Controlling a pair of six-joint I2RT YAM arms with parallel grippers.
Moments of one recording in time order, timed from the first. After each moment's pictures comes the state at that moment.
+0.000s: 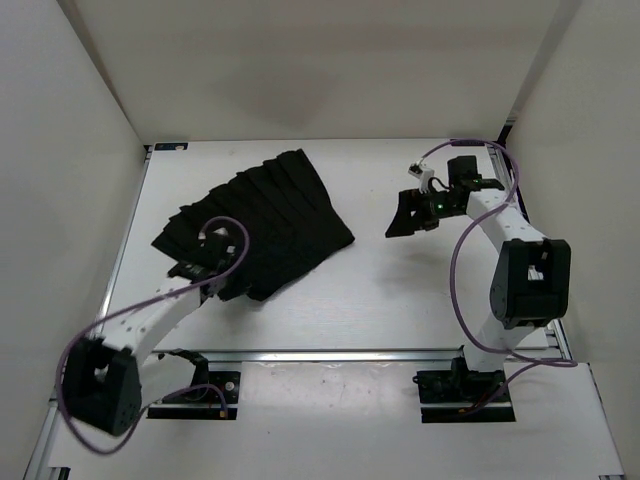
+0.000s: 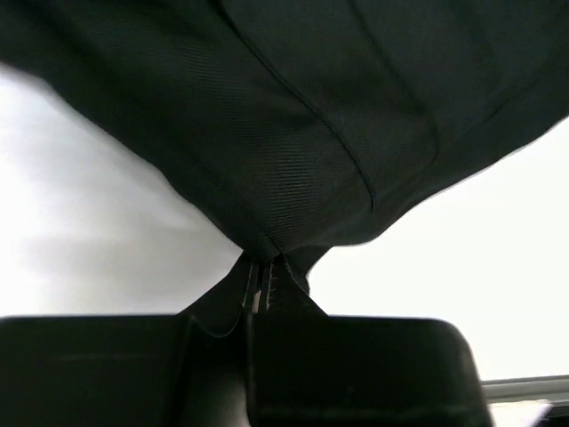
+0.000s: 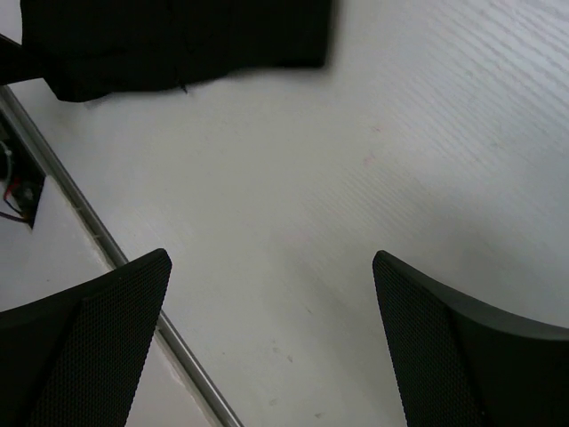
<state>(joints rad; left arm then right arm) -0.40 1.23 0.64 -0.49 -0.05 -0.71 0.07 1.68 1.25 -0.72 -0.80 -0.26</state>
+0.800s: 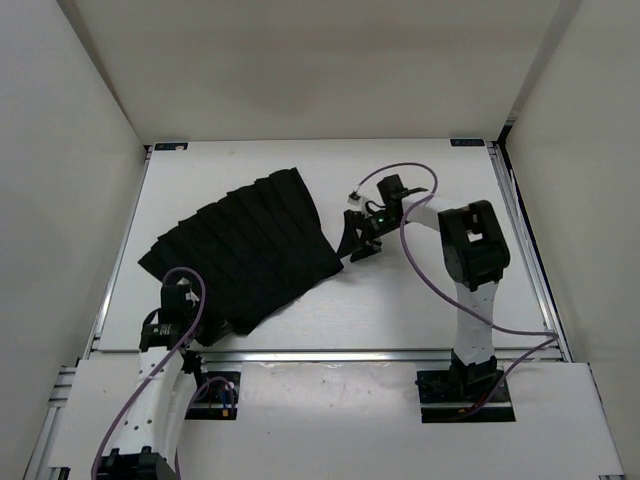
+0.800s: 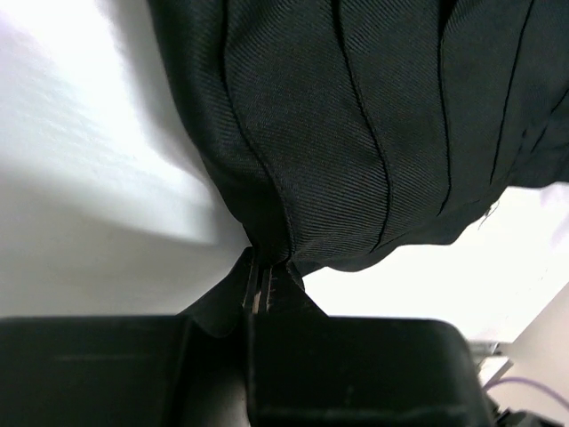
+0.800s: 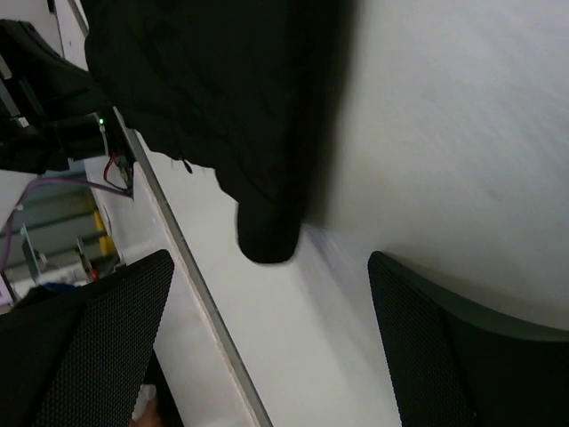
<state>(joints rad) 0.06 0.55 0.25 -0.73 0.27 -0.75 0.34 2.10 1.38 -0.58 -0.97 0.02</state>
